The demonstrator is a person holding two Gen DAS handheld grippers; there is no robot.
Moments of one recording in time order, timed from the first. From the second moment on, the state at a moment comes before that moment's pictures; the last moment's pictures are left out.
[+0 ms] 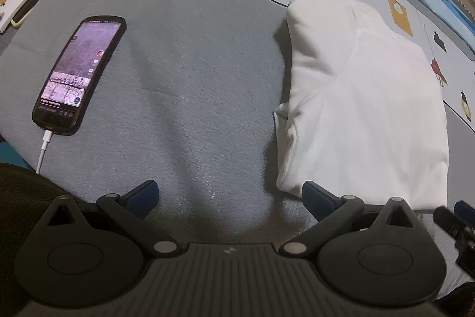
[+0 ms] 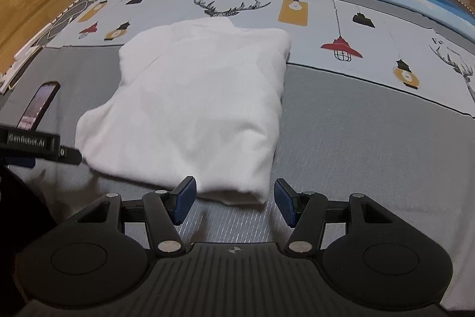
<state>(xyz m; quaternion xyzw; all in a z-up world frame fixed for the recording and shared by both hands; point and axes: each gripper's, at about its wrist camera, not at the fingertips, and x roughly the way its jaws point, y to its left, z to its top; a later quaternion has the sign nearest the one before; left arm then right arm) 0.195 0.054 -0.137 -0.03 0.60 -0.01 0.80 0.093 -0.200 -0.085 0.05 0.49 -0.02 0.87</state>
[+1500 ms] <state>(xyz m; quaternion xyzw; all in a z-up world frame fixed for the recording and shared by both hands) 0.248 0.038 -0.151 -0.19 0.62 0.01 0.76 0.351 -0.320 -0.140 0.25 0.54 0.05 0.80</state>
